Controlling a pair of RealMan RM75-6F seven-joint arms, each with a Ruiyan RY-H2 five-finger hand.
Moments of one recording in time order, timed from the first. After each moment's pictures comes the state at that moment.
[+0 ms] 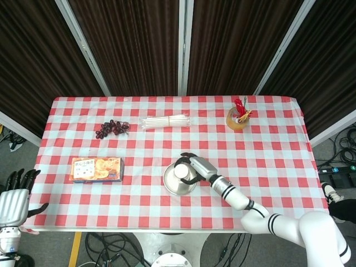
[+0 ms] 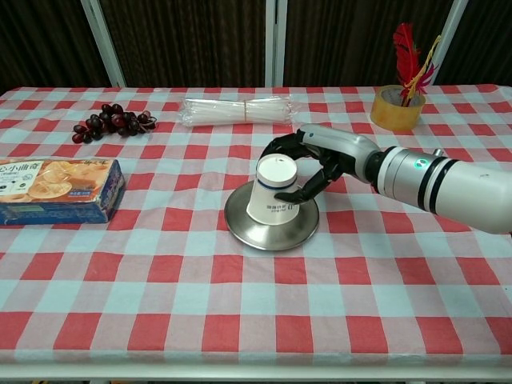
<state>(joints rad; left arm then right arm) -0.03 -1.29 -0.03 -1.44 1.44 1.49 0.07 0.84 -1.77 0.11 -1.09 -1.48 0.78 0.69</state>
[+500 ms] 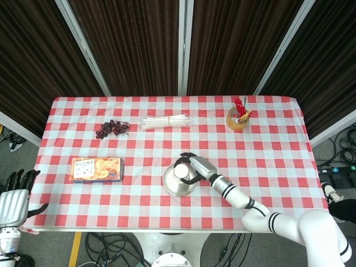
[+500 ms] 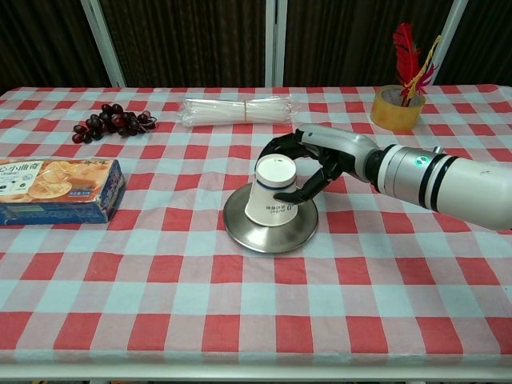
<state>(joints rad) -0.03 -1.29 -0.03 -1.44 1.43 1.48 0.07 0.86 -1.76 0.10 -1.08 -1.48 0.77 0.72</state>
